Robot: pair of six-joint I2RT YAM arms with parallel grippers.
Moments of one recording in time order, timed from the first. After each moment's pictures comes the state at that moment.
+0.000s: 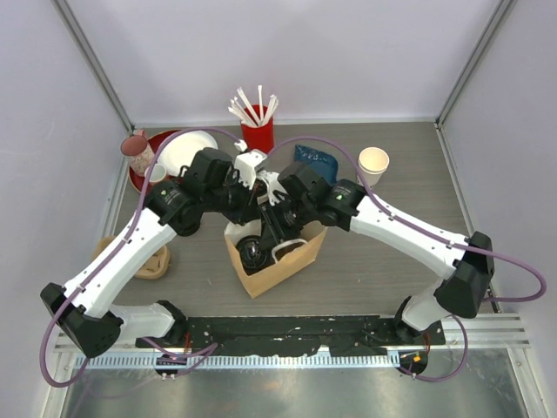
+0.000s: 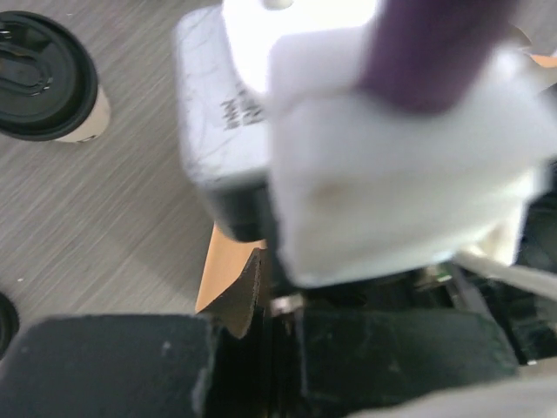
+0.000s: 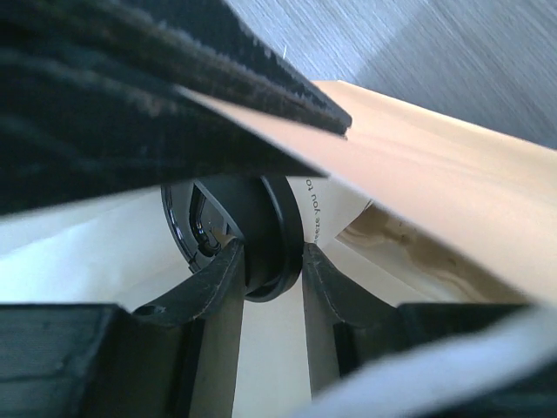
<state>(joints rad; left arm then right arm) -0.67 1.24 1.37 -0.86 0.25 -0.08 0.94 1.53 1.44 -0.71 -0.39 0.37</state>
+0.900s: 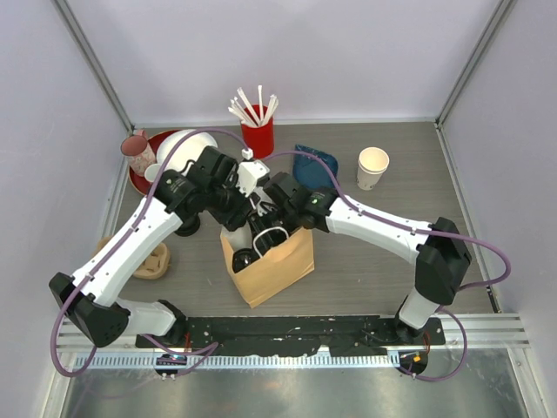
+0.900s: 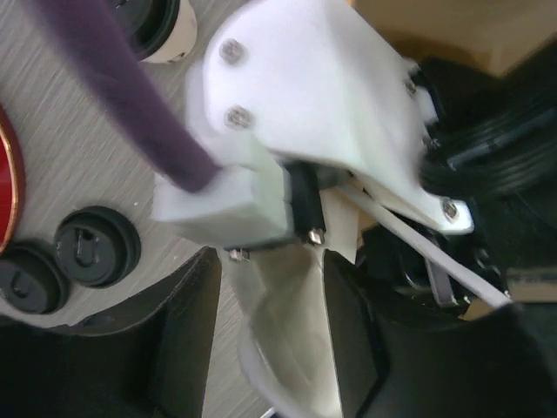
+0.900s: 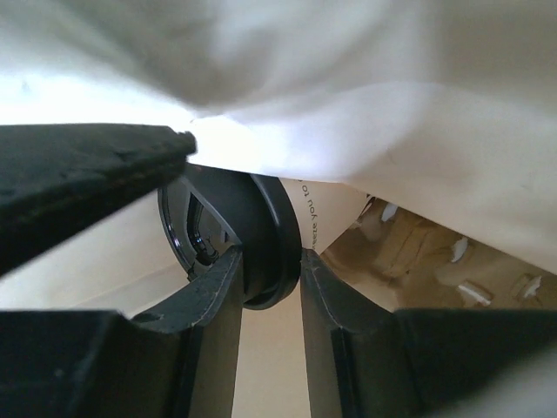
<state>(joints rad) -0.64 1.31 1.45 -1.07 0.10 0.17 0.93 1.66 1.36 -0.61 -0.49 0.39</state>
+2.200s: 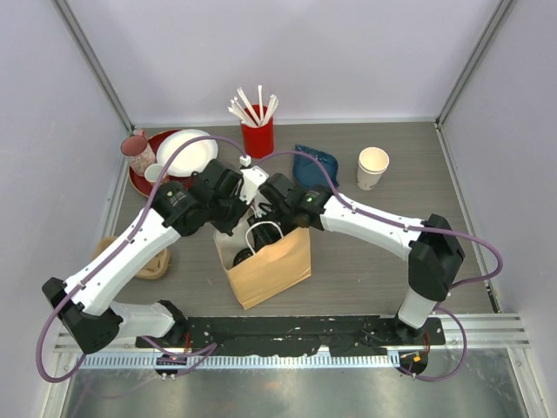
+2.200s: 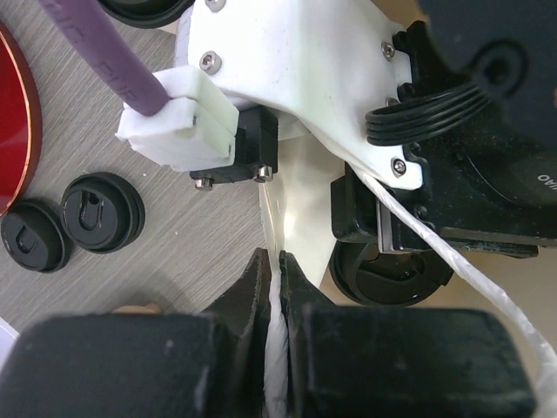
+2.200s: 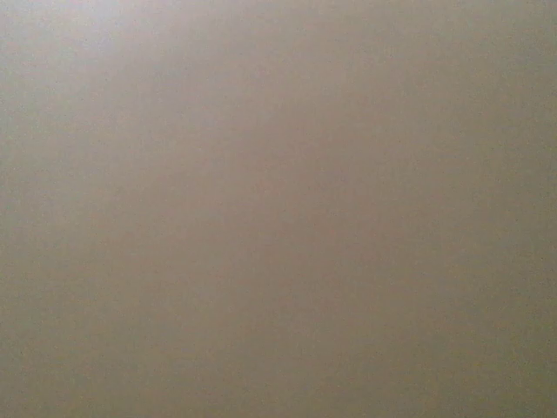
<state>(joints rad) -0.76 1.26 1.41 -1.09 -0.07 0.05 0.94 1.72 1.41 -0.68 -0.40 0.31</state>
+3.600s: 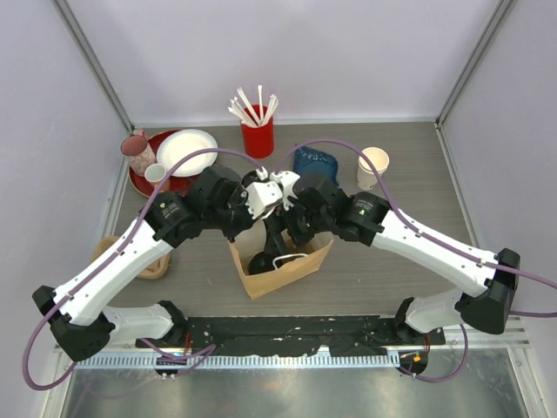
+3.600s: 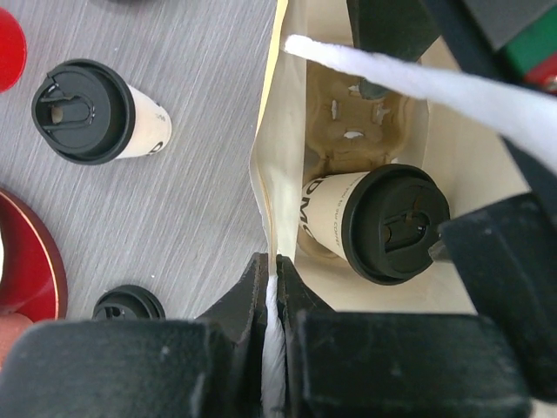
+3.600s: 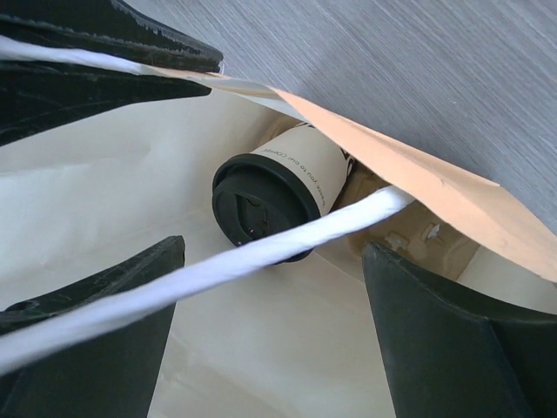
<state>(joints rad) -0.82 1.18 1.37 -0.99 0.10 0.32 0.97 1.36 1.34 -0.71 -0.16 0.34</state>
